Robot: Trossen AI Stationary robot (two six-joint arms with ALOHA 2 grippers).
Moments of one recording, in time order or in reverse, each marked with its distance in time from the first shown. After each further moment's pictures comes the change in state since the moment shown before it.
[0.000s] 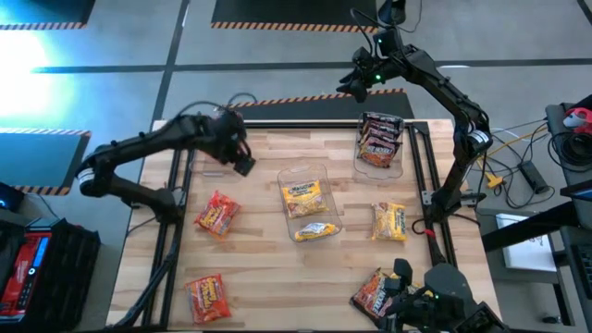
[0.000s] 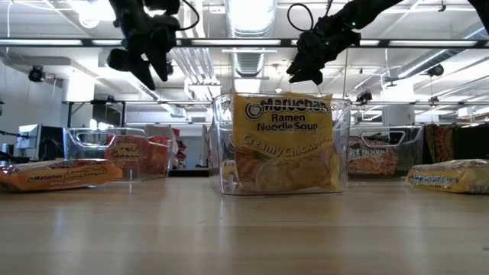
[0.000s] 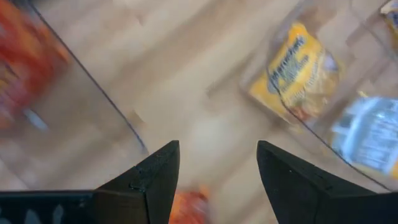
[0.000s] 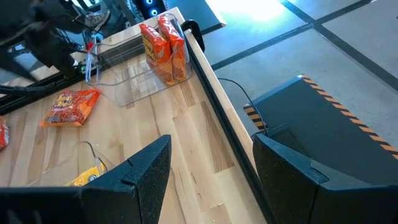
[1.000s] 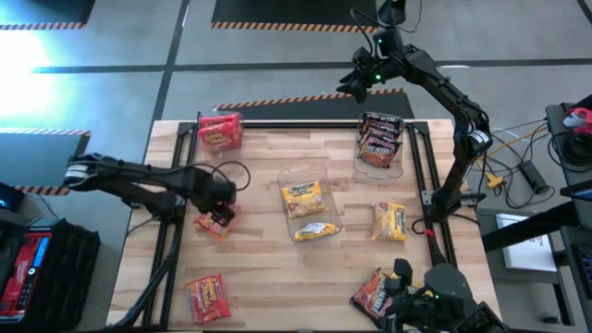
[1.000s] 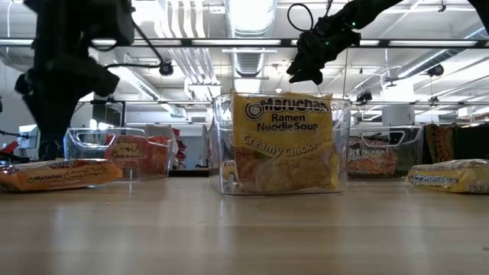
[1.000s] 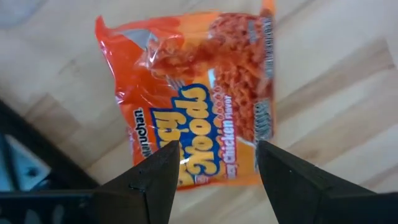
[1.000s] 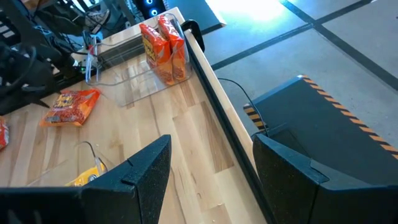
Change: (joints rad) left arm -0.439 -0.150 -0.505 -0.013 -0.013 -0.447; right arm 0.000 0.000 0.000 0.000 0.000 0.000
